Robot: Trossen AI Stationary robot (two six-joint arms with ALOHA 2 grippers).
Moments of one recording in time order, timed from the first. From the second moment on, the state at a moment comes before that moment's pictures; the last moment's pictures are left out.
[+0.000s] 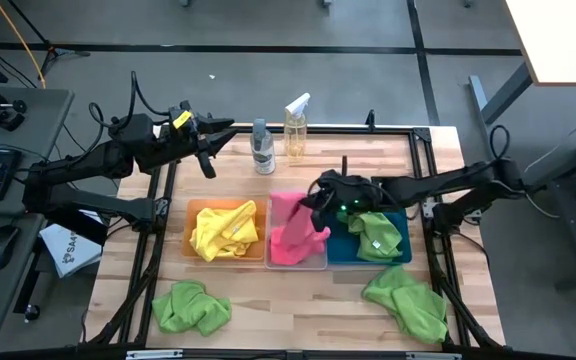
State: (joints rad) left arm 0.14 0.93 1.12 -0.16 -0.29 -0.03; right arm 0.09 1.42 1.01 -0.07 0.23 0.57
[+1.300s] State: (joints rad) left arm 0.14 0.94 1.12 -0.31 -0.30 -0.15; right arm 0.05 1.58 1.34 -0.87 -0.06 0.40
